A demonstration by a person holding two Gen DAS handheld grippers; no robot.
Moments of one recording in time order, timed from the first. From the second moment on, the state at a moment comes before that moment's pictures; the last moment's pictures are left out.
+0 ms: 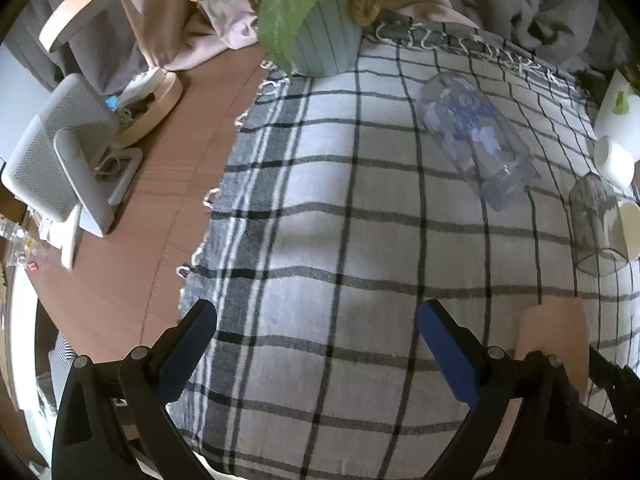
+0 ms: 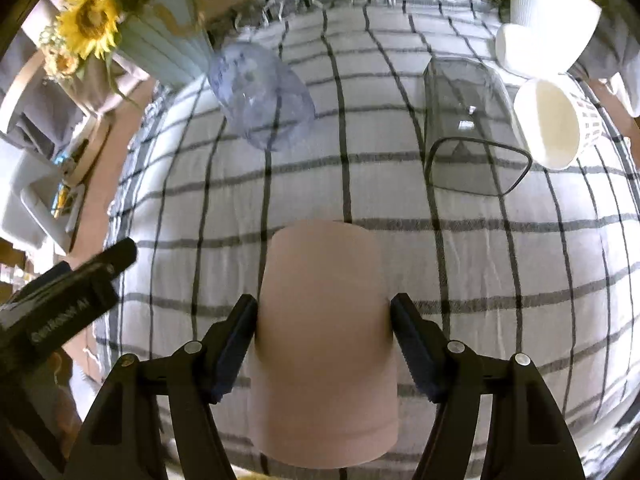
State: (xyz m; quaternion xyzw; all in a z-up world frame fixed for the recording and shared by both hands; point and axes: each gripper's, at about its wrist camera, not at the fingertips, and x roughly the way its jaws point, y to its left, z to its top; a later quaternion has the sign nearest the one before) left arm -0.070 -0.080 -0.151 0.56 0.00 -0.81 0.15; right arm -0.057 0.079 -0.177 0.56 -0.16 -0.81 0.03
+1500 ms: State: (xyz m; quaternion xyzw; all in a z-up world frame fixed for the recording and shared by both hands) left arm -0.131 0.057 -0.173 0.68 0.02 -0.73 0.00; right arm -0.022 0.231 -0.140 0.49 -0.27 -0.83 -0.07
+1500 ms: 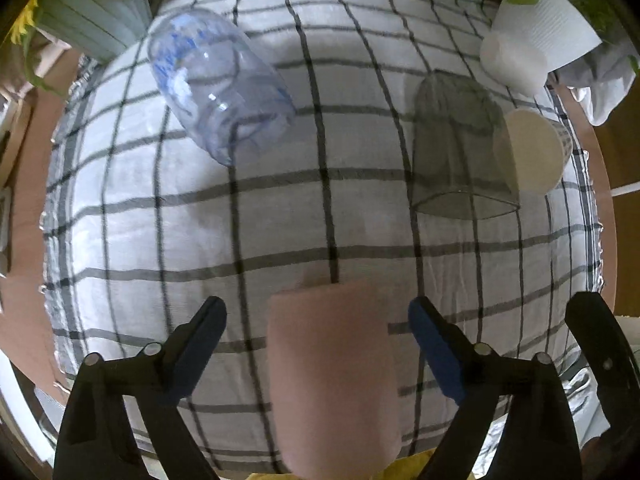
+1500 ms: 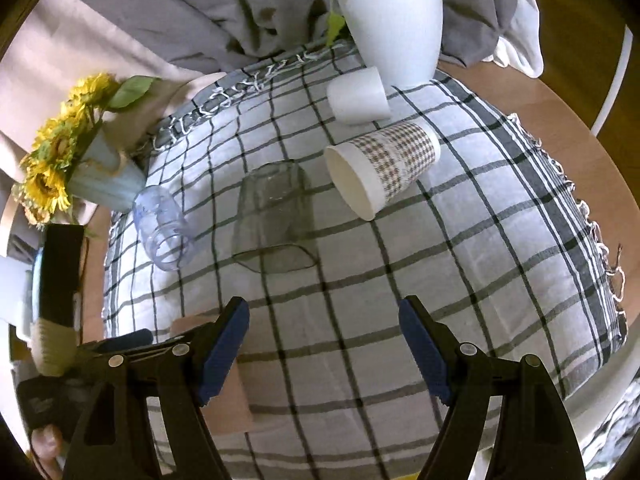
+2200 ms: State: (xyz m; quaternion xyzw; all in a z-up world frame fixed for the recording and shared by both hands) left arm -0.120 0.058 -0.132 0.64 0.05 -0.77 0.01; right arm -0.038 0.243 -0.131 0.48 -0.26 -0.84 -0.04
